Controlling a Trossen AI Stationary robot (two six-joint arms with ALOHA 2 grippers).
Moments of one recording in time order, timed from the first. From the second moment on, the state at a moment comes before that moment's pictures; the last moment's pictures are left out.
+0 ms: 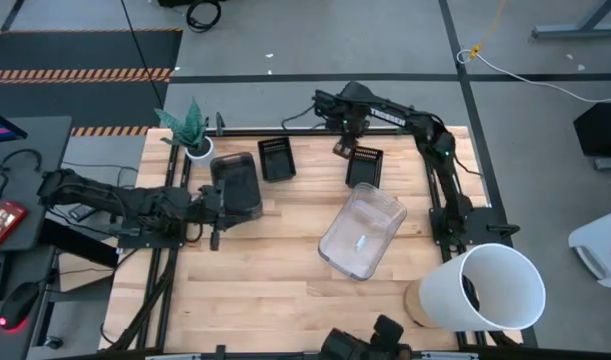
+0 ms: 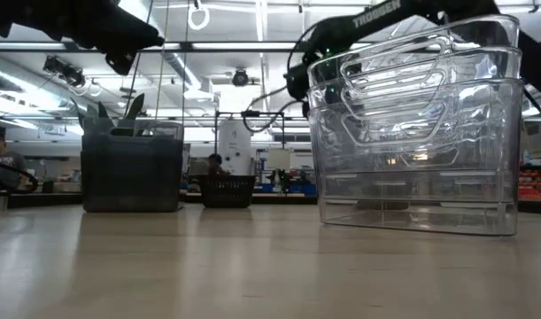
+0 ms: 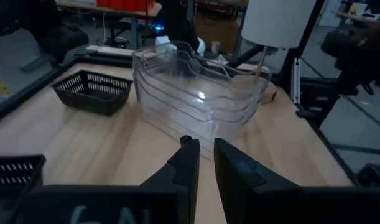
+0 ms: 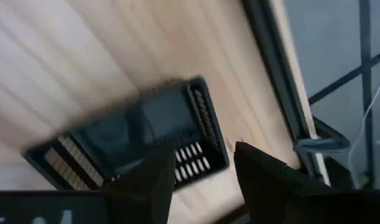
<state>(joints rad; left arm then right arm) -0.19 0.64 0.40 0.05 -0.21 -0.16 -0.60 2.14 2.03 -1.54 0.24 0.00</state>
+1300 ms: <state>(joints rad) -0.23 0.64 0.38 0.08 -0.22 -0.21 -0.63 2.17 1.74 -1.32 0.26 -0.34</state>
